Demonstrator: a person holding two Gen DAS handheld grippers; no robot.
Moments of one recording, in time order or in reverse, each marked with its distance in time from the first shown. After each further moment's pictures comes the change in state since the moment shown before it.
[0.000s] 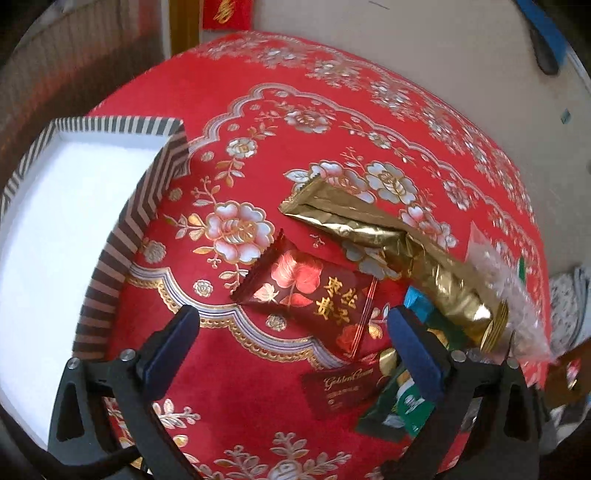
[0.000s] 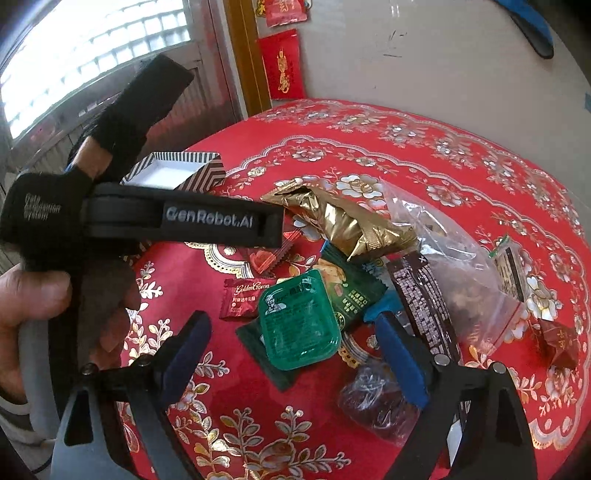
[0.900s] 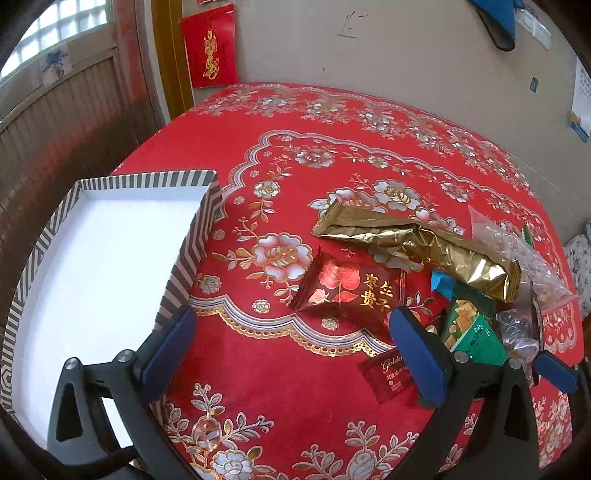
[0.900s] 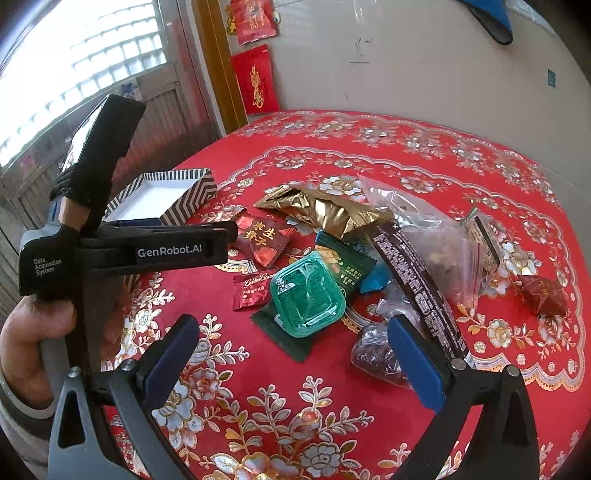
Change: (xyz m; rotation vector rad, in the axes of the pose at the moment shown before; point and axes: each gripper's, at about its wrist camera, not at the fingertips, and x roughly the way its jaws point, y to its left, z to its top) left arm -0.027 0.016 -0.021 0.215 -0.196 0.068; right arm -0.027 0.013 -0.016 0.122 -0.055 -0.067
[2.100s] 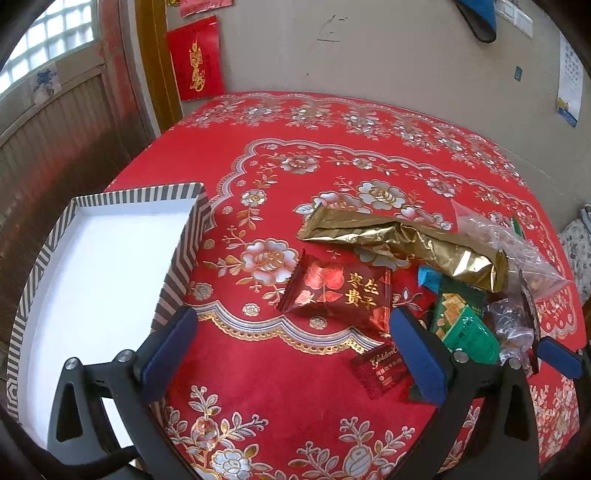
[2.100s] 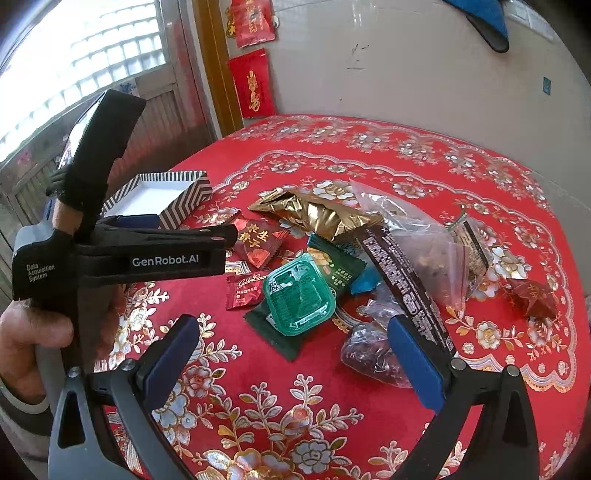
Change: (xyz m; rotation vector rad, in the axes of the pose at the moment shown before) left arm -0.008 -0.008 -0.002 0.057 -0.030 -0.007; right arm -0.004 -0.001 -0.001 -0.015 -0.013 -0.031
